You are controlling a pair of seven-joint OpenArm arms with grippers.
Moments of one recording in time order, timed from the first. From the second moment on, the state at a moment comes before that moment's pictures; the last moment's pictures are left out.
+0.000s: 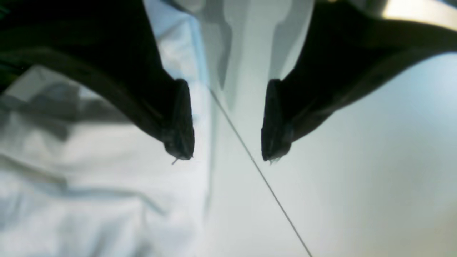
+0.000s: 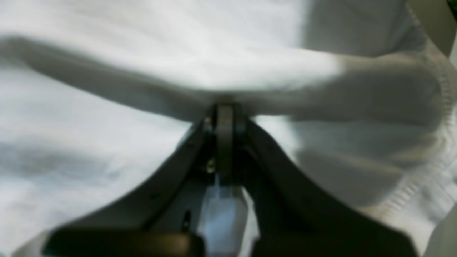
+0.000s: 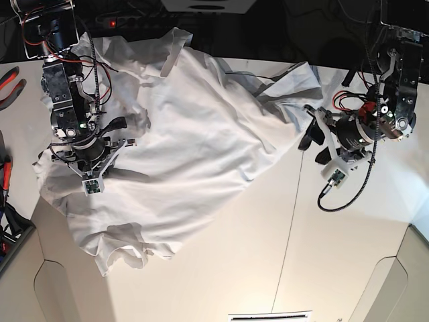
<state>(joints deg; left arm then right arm) 9.8 -24.8 -0.5 93.4 -21.4 -28.1 40.5 4.4 14.9 -11.3 69.5 5.2 0.0 -26.7</state>
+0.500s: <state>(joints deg) 11.0 -24.8 -0.4 84.7 -21.8 -29.4 40.8 4.4 14.9 -11.3 69.5 5.2 0.0 -26.7</state>
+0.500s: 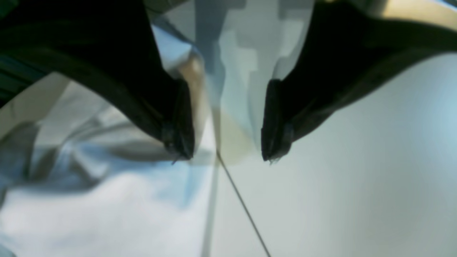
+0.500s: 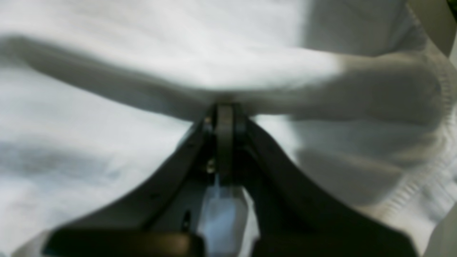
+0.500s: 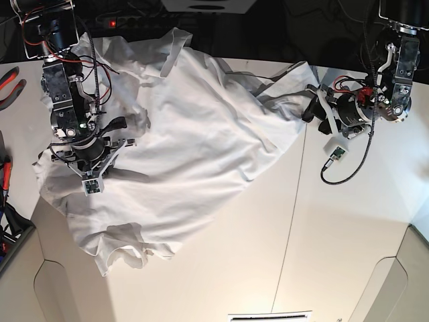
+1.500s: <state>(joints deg) 3.7 -24.8 -0.4 115.7 -32.6 -35.9 41.8 4.4 14.9 -11.3 69.5 5.2 0.0 -26.7</state>
